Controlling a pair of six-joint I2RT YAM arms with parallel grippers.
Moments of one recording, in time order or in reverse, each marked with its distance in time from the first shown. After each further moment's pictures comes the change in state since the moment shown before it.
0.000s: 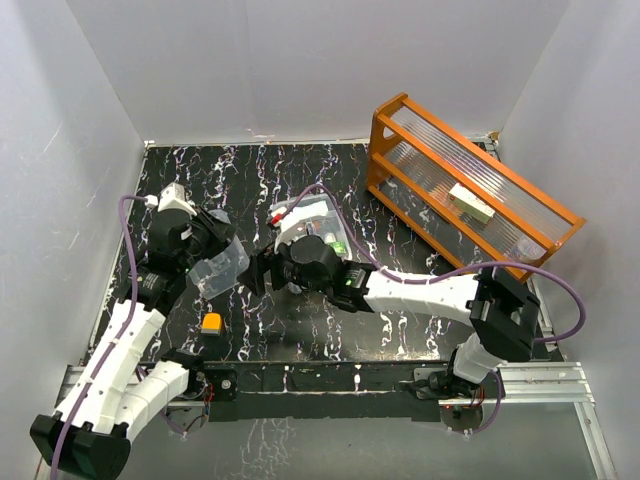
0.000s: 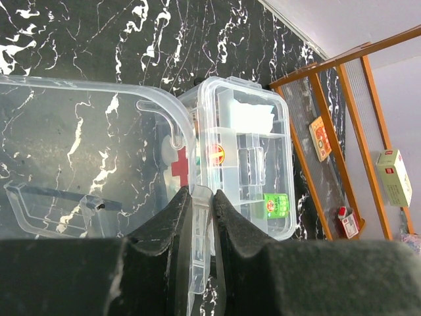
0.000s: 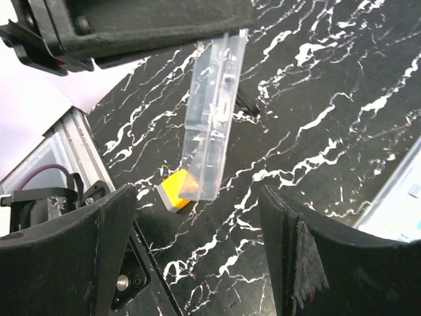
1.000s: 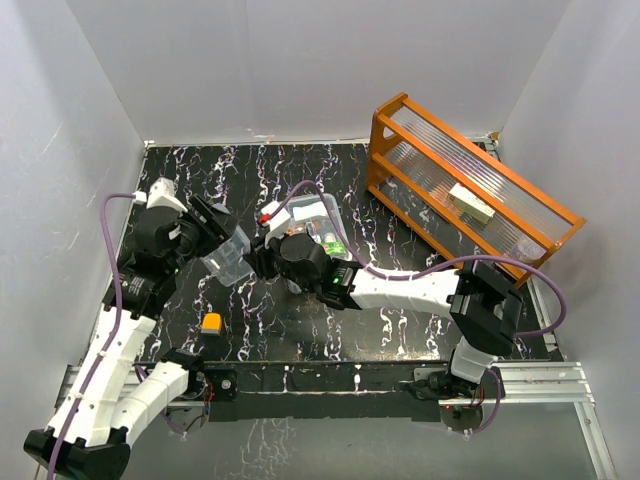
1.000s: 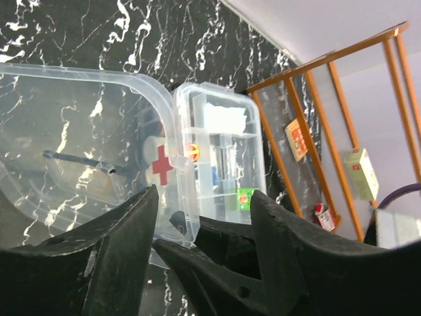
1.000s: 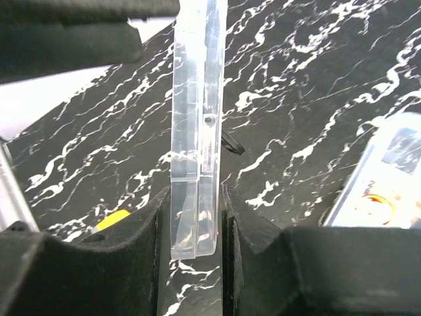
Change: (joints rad) left arm 0.001 -0.042 0.089 -0.098 0.021 -0.025; right arm 0.005 0.097 0.065 0.093 0.139 -0.179
